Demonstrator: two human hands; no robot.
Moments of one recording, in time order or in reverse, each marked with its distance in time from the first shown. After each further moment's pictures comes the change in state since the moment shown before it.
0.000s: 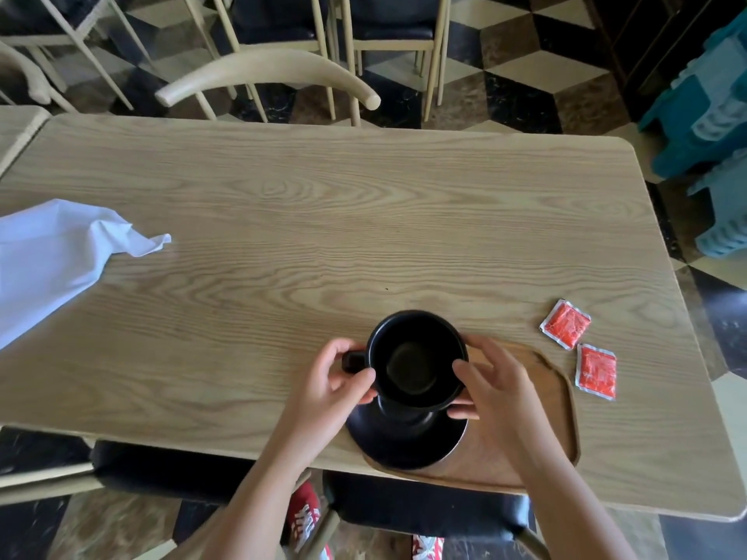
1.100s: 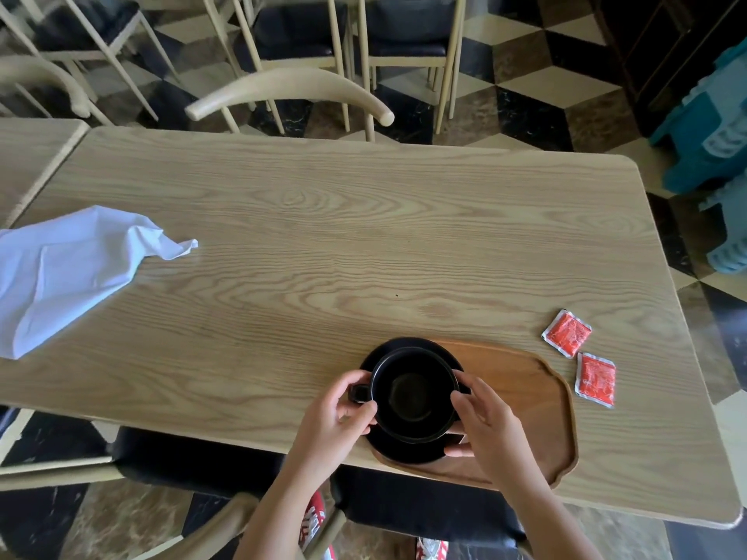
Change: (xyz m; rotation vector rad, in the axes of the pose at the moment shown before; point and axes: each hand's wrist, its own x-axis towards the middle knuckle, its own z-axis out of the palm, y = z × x) left_hand -0.021 -0.036 -0.001 0.118 0.040 -0.056; right_hand -0.023 0.024 0.005 -0.098 -0.046 0.090
